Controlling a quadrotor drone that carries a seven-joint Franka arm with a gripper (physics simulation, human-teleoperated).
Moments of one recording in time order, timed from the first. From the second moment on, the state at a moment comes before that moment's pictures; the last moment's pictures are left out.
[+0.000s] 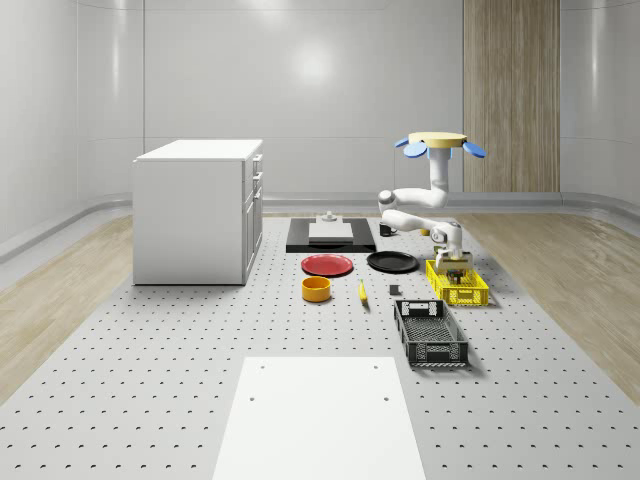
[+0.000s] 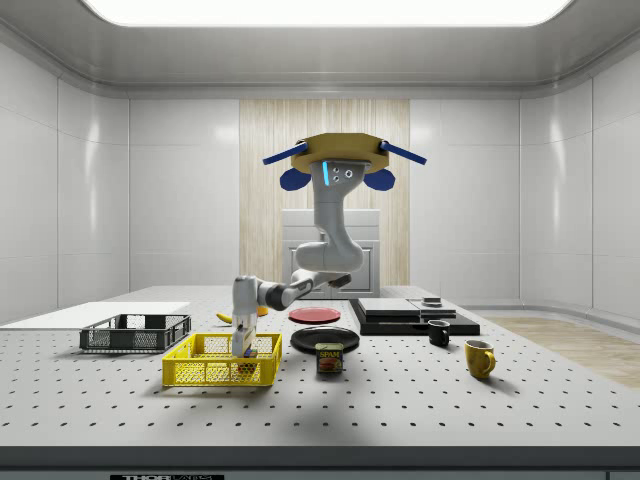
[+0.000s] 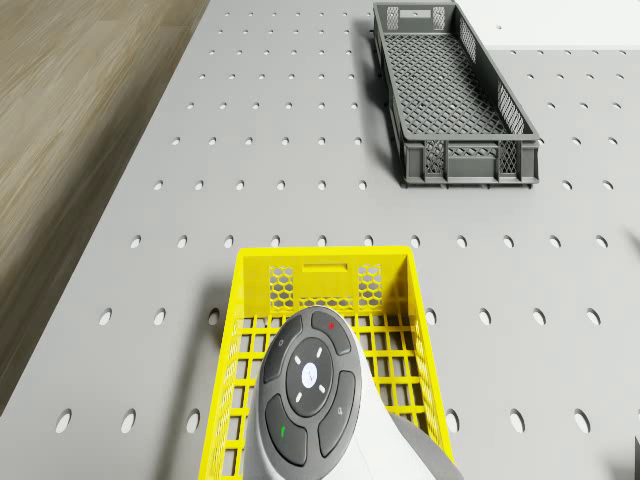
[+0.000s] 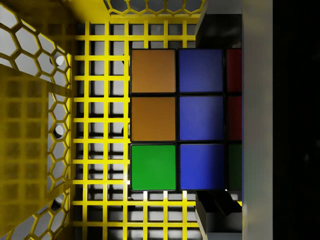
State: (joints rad) arm -1.22 -1.49 1.06 -2.79 -2.08 1.67 1.69
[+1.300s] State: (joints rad) arm -1.19 -1.48 1.16 -2.83 -1.99 1.61 1.69
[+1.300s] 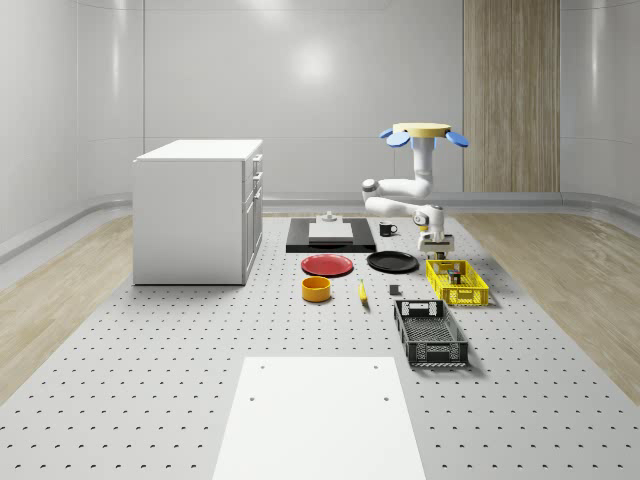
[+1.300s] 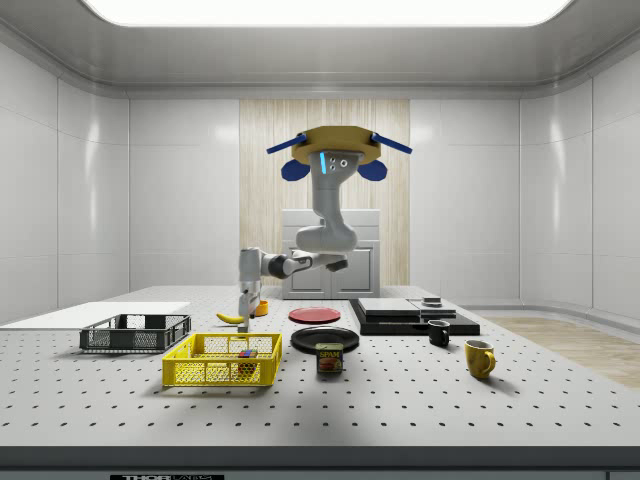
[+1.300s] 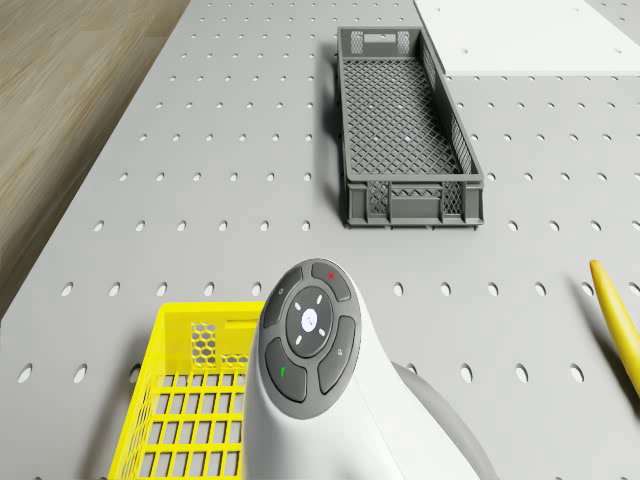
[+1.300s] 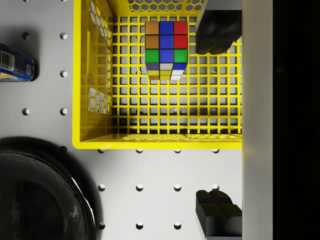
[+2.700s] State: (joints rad) arm -1.18 -1.47 1.16 -2.83 -1.99 1.60 1.69
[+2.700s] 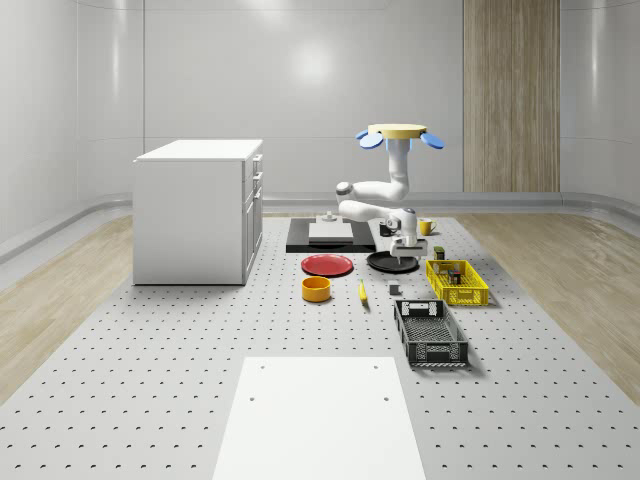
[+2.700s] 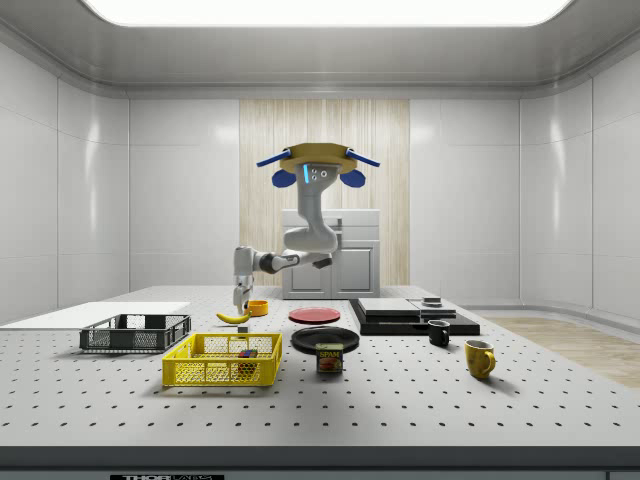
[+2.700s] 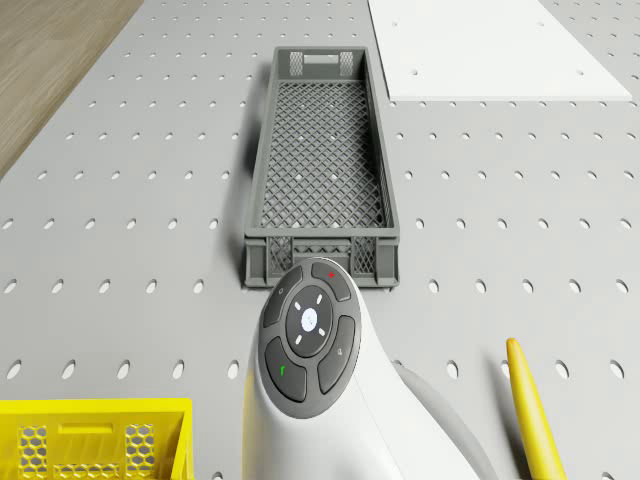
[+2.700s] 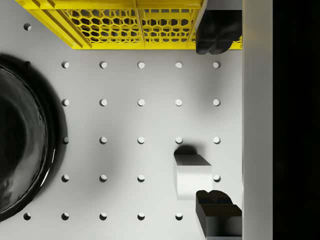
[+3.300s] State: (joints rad) arm -1.18 -1.47 1.16 -2.83 -1.99 1.60 1.69
